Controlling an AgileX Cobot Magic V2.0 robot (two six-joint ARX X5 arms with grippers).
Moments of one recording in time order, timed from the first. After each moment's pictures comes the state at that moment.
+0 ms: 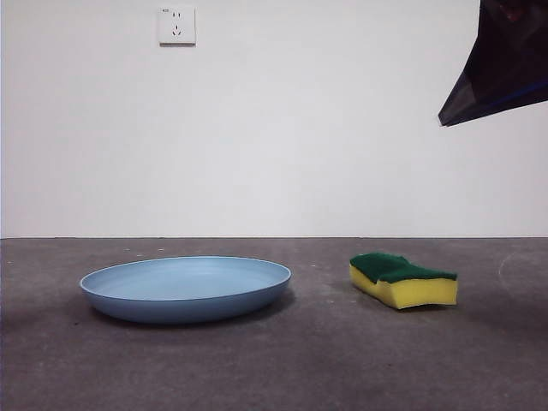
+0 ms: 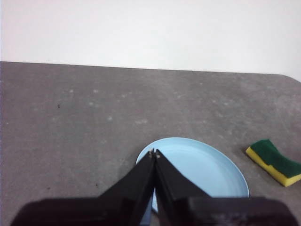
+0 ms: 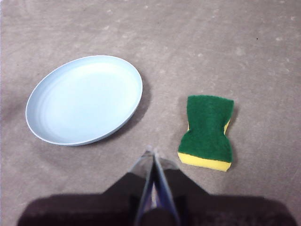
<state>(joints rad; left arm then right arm) -0.46 0.20 0.39 -0.37 -0.18 -0.21 0.69 0.78 0.55 -0.27 0.13 0.16</state>
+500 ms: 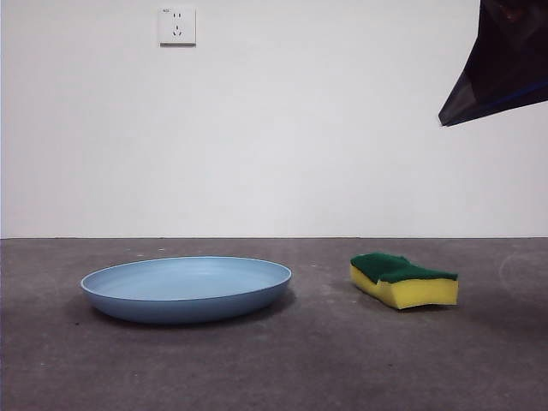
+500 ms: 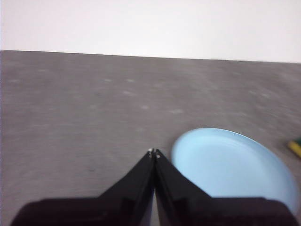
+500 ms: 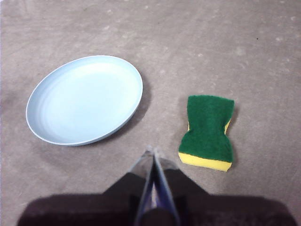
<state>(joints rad) -0.31 0.16 0.37 -0.43 -0.18 -0.17 0.69 0.78 0.55 -0.27 0.13 0.16</state>
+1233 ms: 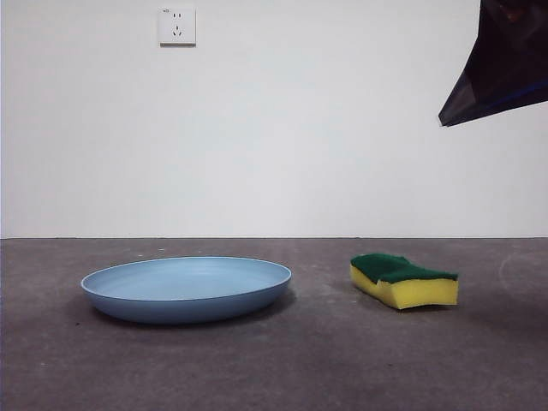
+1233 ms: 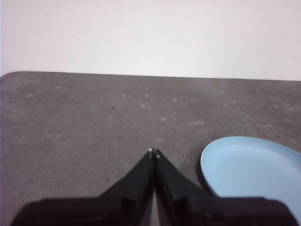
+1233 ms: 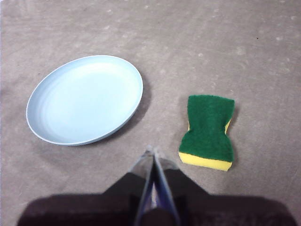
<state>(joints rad) -0.02 0.01 0.04 -0.10 0.08 -0.09 0.69 0.78 0.55 -0.27 0.13 0.16</state>
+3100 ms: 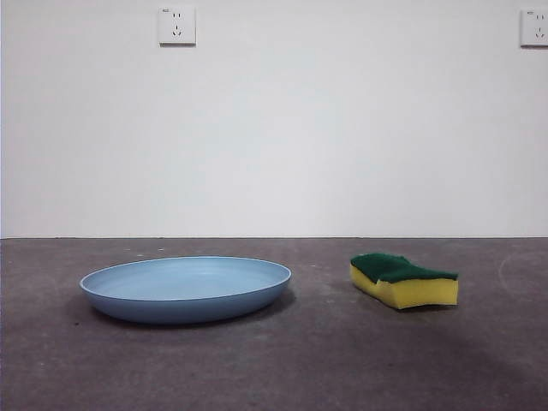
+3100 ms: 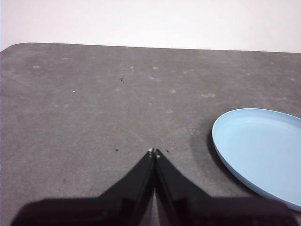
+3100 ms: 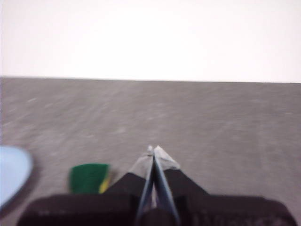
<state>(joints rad) -0.01 0.00 0.02 -0.18 0.06 -0.07 0.10 0.20 0.32 -0.22 -0.03 -0.02</state>
